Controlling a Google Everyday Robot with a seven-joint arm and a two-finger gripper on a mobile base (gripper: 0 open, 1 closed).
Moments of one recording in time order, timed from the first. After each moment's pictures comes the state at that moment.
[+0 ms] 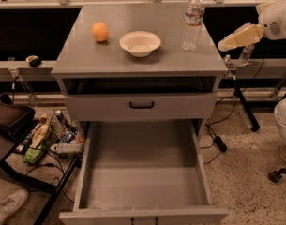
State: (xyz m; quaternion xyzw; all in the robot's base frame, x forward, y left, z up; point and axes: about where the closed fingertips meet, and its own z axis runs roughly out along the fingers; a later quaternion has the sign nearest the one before) arm 0.694 -0.288 0.972 -0.37 0.78 0.03 0.50
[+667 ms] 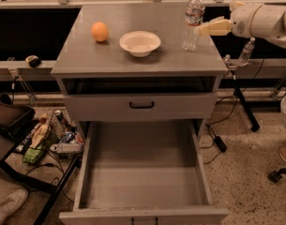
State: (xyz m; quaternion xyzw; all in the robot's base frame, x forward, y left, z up) arm 0.796 -0.251 0.959 -0.32 0.71 0.12 0.61
